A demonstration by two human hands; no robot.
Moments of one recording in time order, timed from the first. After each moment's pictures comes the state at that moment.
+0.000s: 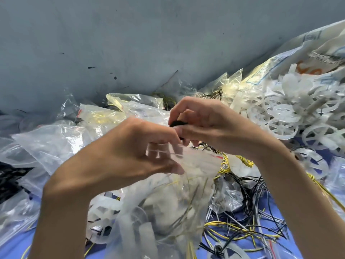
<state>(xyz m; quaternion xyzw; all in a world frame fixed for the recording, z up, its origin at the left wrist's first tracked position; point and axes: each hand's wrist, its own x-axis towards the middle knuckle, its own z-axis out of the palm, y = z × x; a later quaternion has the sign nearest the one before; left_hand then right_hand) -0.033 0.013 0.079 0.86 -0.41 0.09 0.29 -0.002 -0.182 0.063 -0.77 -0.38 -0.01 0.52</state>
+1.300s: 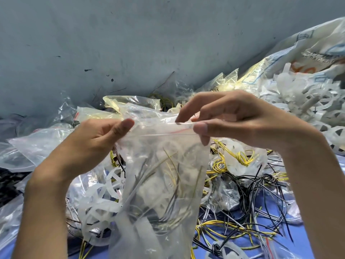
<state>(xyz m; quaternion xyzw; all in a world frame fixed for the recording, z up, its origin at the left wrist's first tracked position) 0.005 0.068 0.056 0.91 -0.22 0.18 0.31 -0.030 -0.209 0.093 -0.79 -0.42 0.00 0.45</state>
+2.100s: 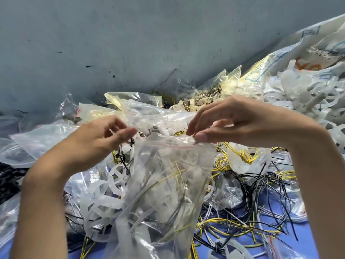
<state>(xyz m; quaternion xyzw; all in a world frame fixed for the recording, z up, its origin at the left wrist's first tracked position) 0.013 0.079 0.051 0.93 -0.16 0.08 0.33 -0.018 -0.210 0.087 -0.88 -0.36 0.01 0.32</state>
